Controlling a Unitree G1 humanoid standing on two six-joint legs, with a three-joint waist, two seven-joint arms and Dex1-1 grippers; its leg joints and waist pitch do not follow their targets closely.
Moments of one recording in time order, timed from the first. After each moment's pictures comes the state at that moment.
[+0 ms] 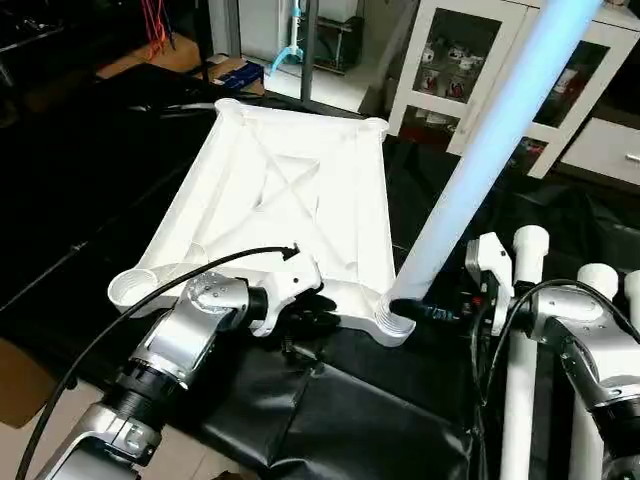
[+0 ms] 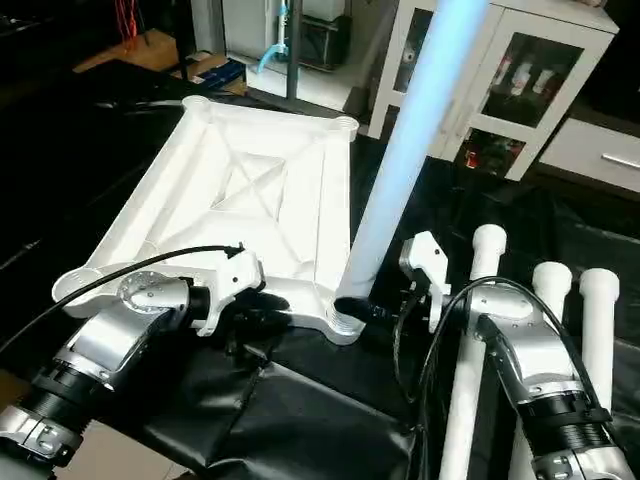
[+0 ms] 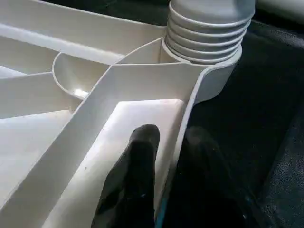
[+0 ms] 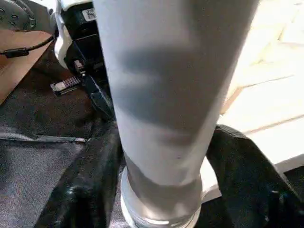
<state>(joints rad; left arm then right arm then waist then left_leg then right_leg) -0.48 0.35 -0.35 0.32 -0.03 0.26 -1.03 -0.33 -0.54 0.11 0.26 0.37 0.16 1.16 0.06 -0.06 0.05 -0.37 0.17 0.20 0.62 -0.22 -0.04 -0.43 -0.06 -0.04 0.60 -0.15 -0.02</state>
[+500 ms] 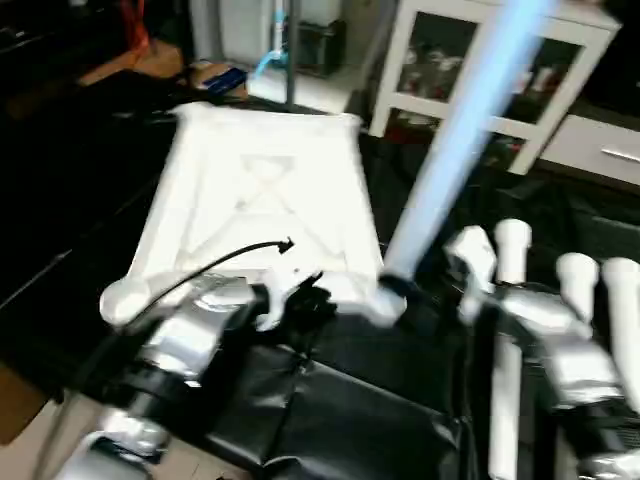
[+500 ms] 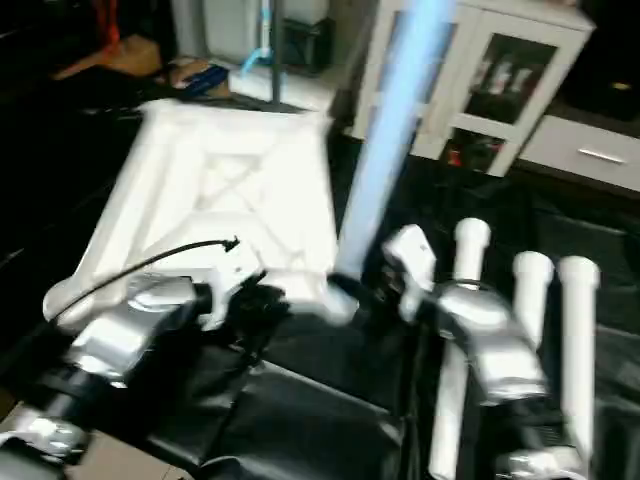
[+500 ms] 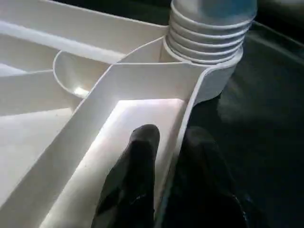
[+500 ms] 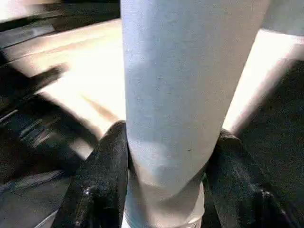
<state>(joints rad) -0.49 0.22 -0.28 0.34 0.01 0.43 -0.73 -0.36 -0.31 0.08 0.34 0.24 0.11 0.67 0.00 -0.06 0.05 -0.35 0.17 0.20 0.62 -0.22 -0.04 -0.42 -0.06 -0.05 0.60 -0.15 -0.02</state>
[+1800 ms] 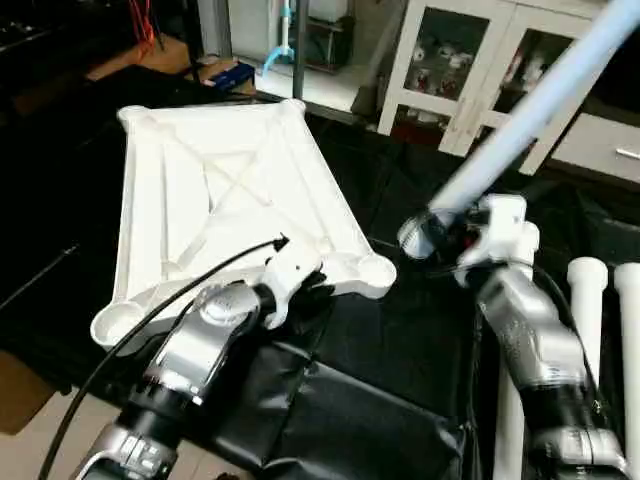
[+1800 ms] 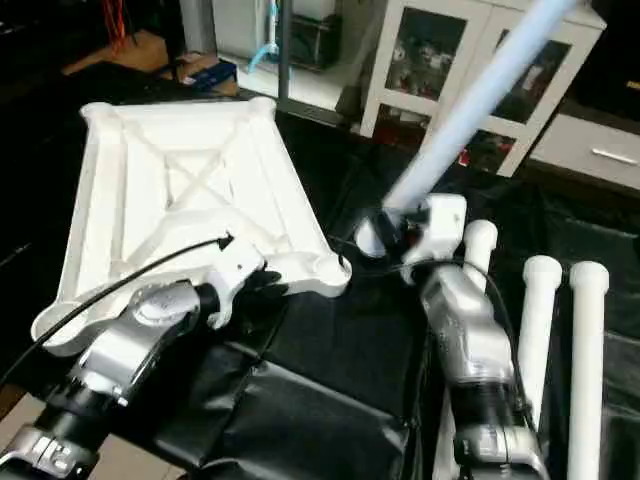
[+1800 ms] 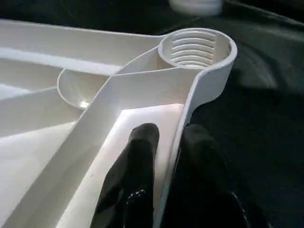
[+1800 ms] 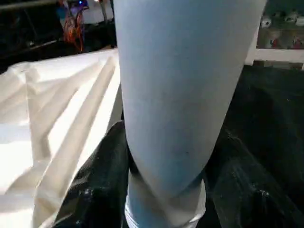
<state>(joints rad) -0.40 0.27 -0.30 0.27 0.02 0.25 -0.67 -0.34 -0.15 -0.10 0.34 0.34 0.16 0.36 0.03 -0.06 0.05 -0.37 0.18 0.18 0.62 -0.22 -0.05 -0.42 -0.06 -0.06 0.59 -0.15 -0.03</state>
